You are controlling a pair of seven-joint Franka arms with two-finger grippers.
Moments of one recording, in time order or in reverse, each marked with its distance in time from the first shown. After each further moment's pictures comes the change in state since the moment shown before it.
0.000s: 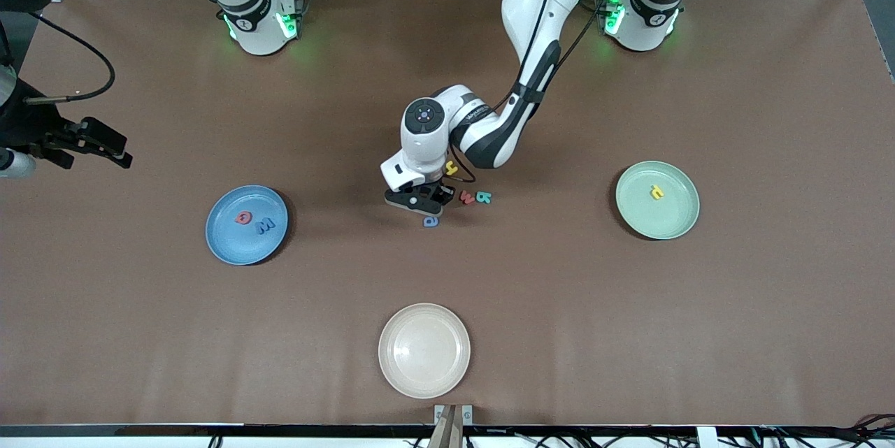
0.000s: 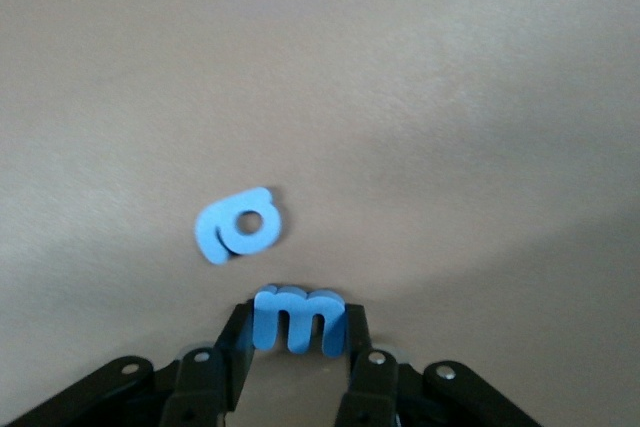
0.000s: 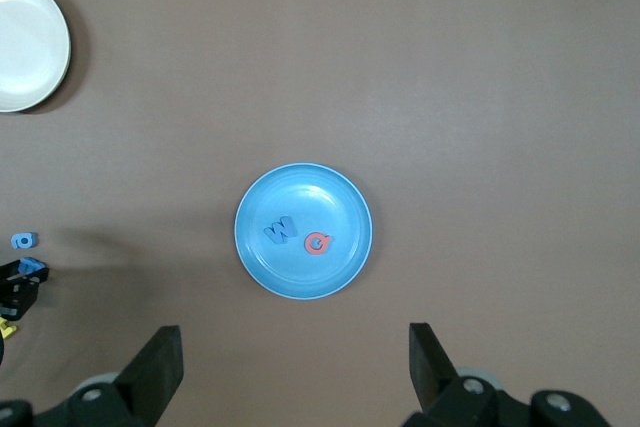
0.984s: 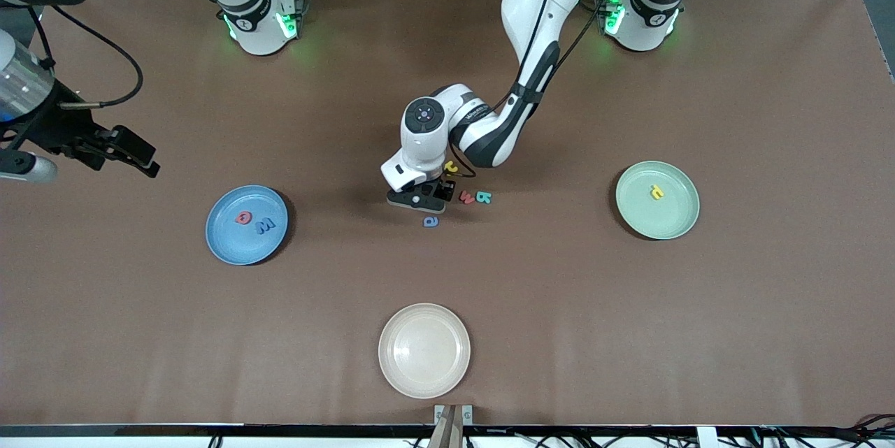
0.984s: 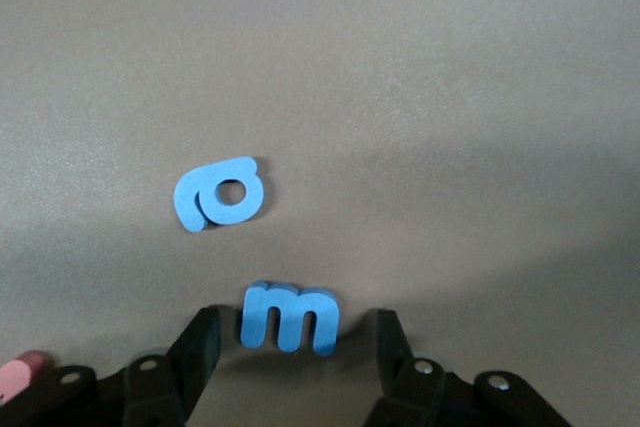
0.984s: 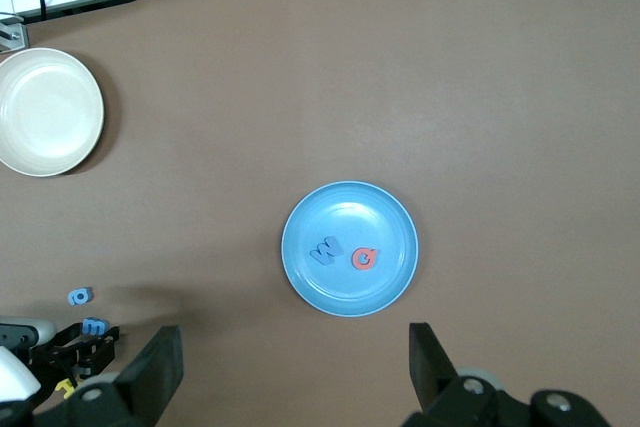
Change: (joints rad) left arm -0.004 0.003 -0.027 -0.018 -0.001 0.048 -0.139; right arm -0.002 -0.002 0.082 0.013 -0.002 0.043 0.227
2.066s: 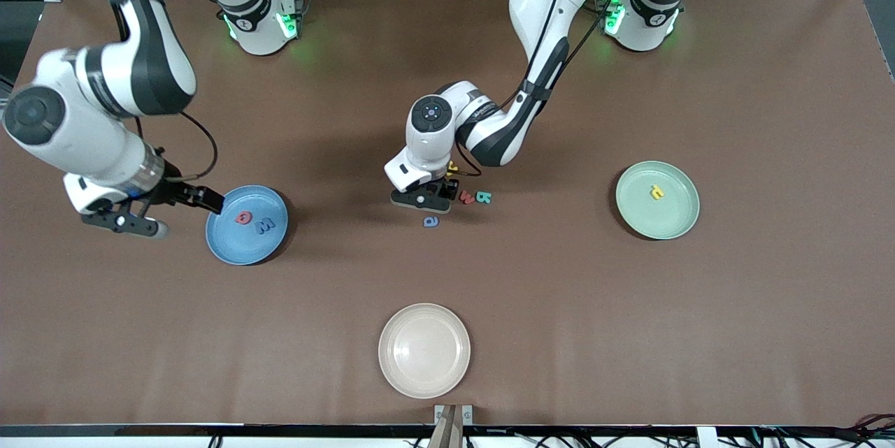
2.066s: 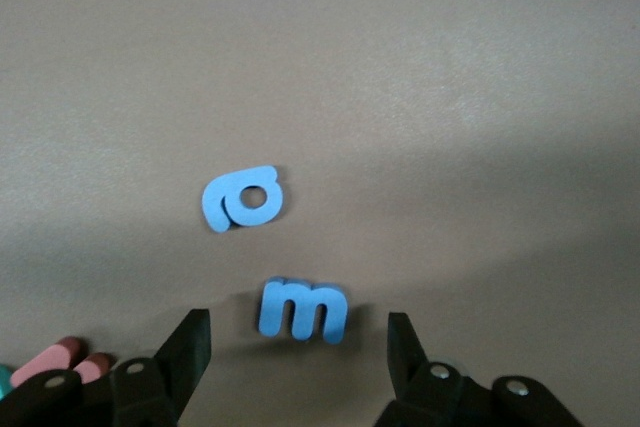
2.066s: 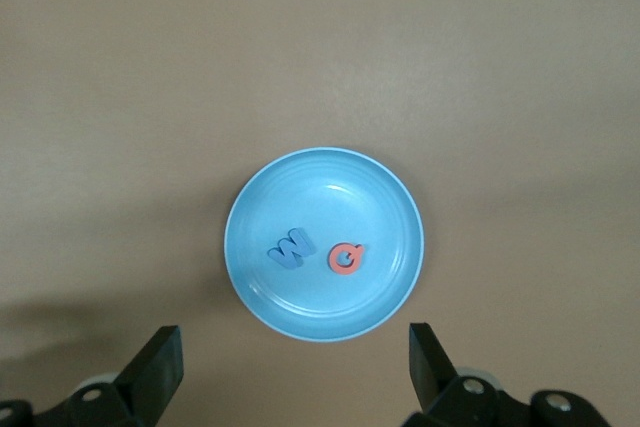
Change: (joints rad) left arm 0.032 -0.040 -0.027 -0.028 0.000 0.001 0.000; right arm 0.012 0.095 0.014 -0.277 -0.081 0.259 0.049
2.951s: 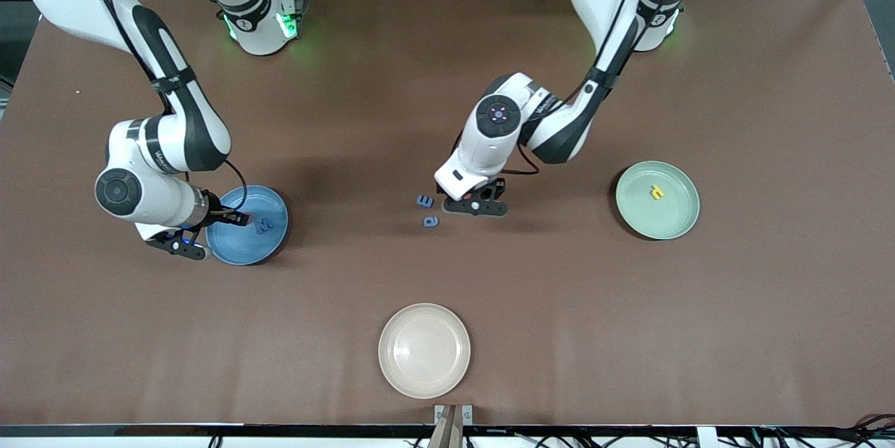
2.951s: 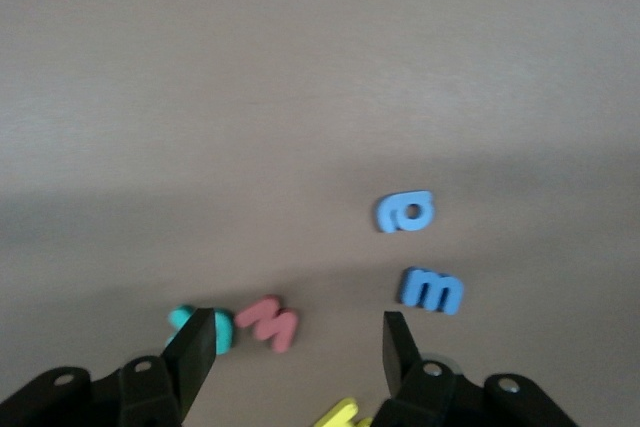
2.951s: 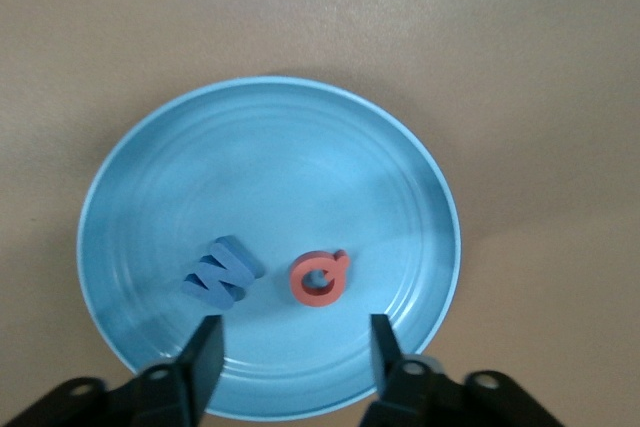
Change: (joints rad) left arm 0.193 -0.241 -0.100 -0.249 0.000 0.005 0.022; right arm -0.034 0.302 -0.003 -0.060 -0.040 0.165 0.119
